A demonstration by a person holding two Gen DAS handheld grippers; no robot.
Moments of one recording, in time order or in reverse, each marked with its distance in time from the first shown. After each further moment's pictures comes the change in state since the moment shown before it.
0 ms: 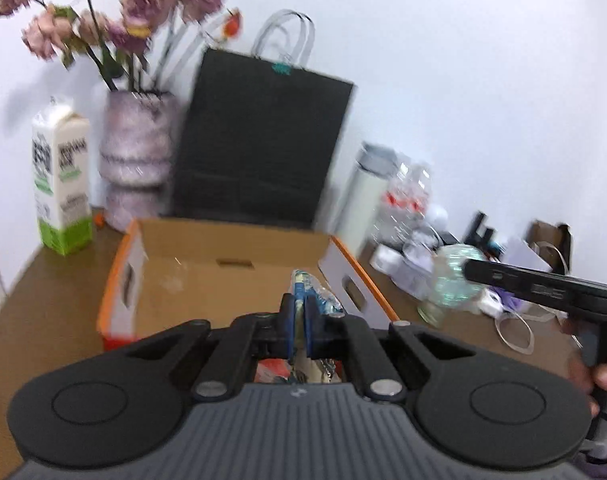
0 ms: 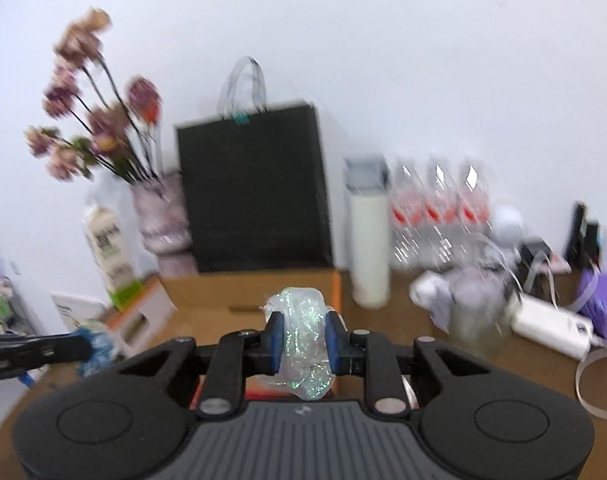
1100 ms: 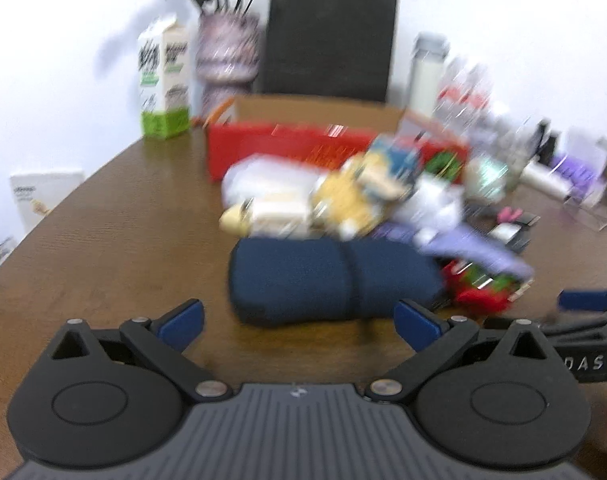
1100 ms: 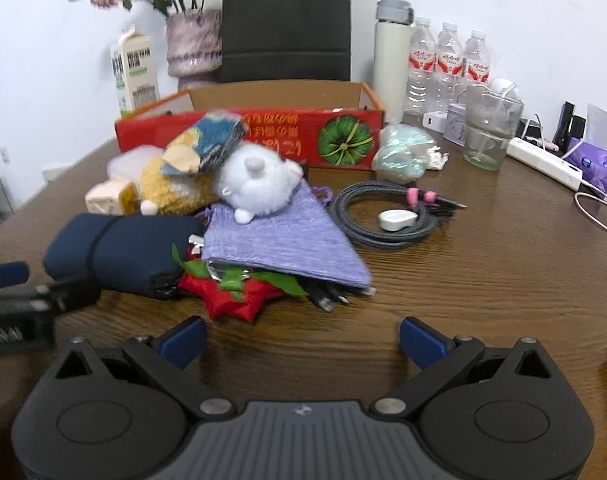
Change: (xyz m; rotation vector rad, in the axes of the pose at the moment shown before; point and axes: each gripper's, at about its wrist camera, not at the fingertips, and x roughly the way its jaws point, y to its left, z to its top) left arm -0.074 -0.010 -0.198 0.048 0.053 0.236; right arm -0.060 0.070 -0.198 -0.052 0.271 -0.089
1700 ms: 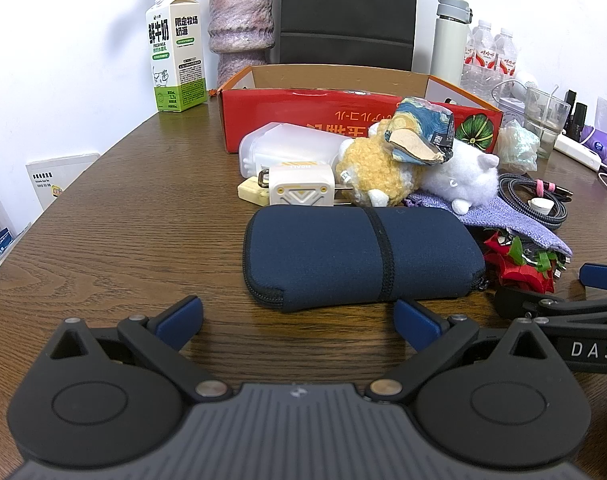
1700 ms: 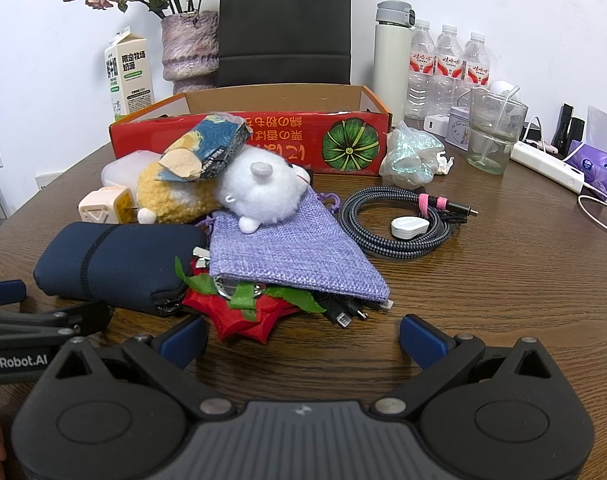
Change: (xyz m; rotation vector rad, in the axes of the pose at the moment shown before) left arm 0.030 -0.001 -0.006 0.017 0.121 0.116; right arm 0.022 0.017 0.003 -0.003 -0.007 -0.036
